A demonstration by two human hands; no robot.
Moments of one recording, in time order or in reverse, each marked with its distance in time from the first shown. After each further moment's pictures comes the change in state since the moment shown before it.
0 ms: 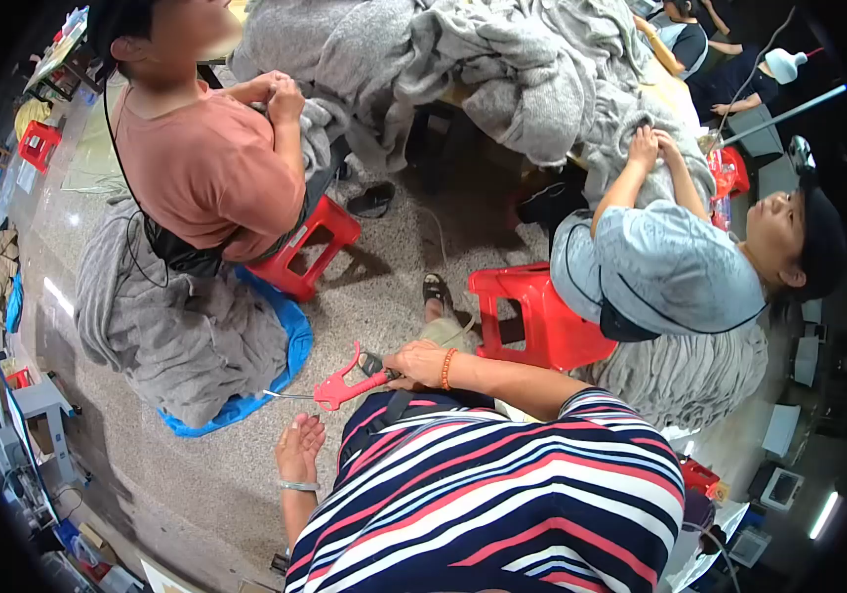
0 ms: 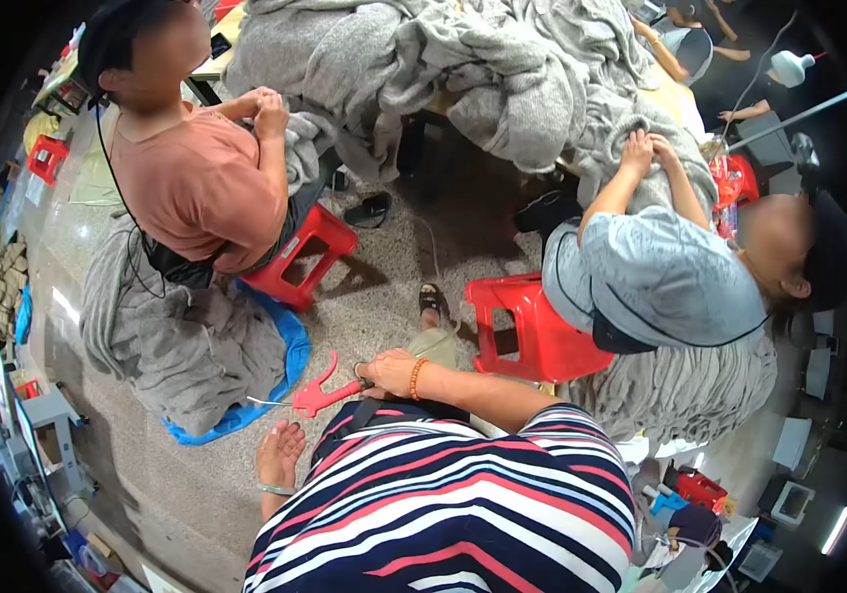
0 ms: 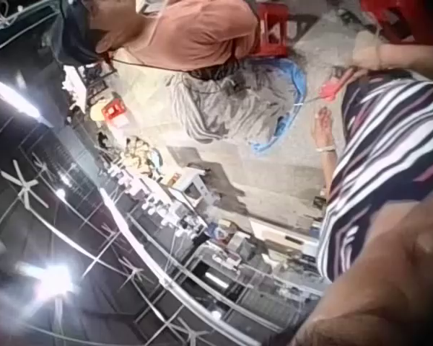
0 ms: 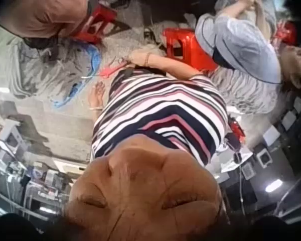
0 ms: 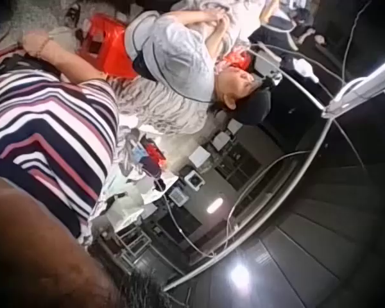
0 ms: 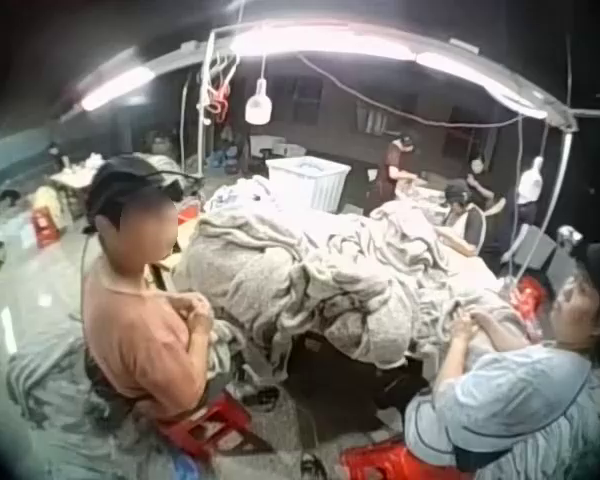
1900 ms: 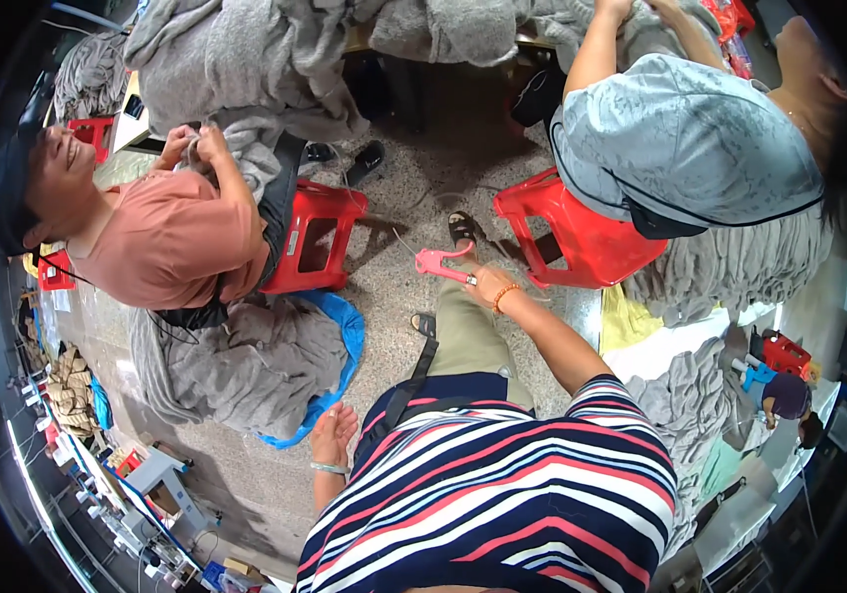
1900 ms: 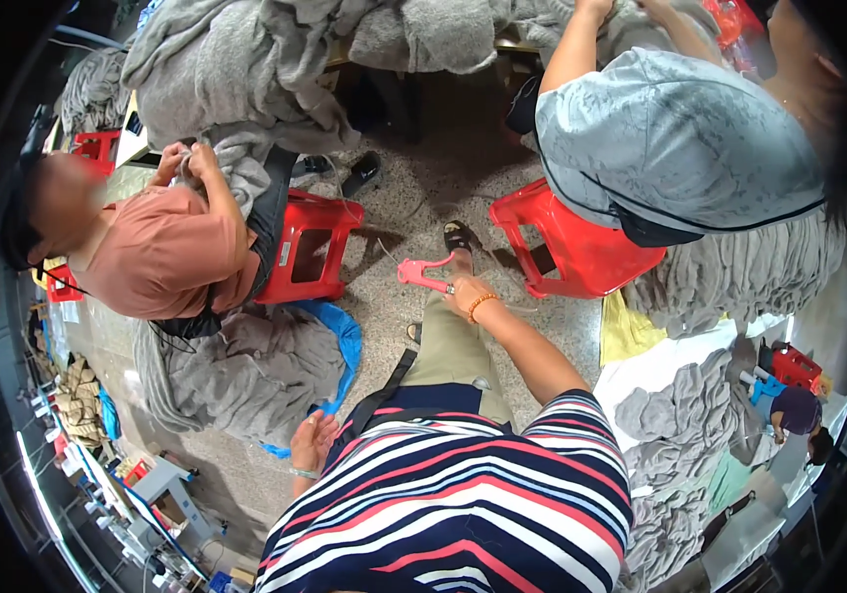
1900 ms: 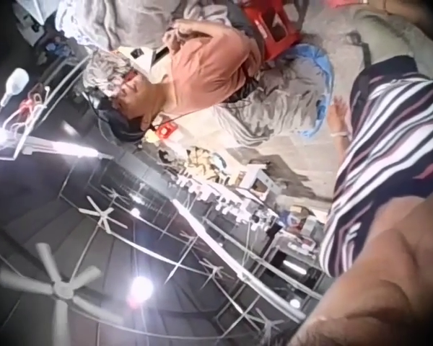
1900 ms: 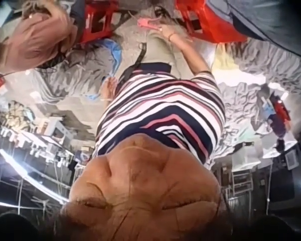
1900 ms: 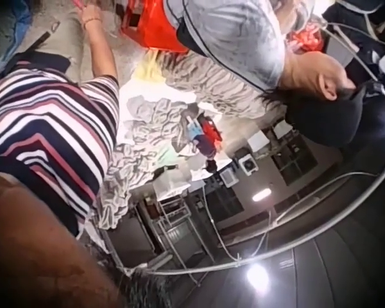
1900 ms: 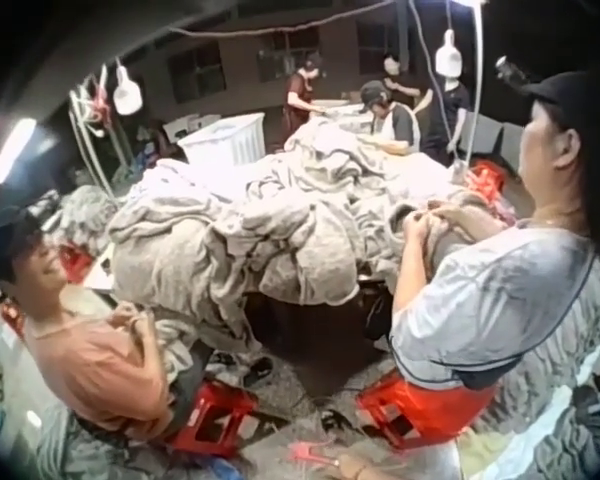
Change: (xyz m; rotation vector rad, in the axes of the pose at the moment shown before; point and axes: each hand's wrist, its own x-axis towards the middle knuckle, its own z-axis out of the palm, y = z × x) left_hand 0.036 0.014 0.027 0.418 -0.032 -0.136; right_hand -0.084 0.165 0.099 0.331 0.365 0.859
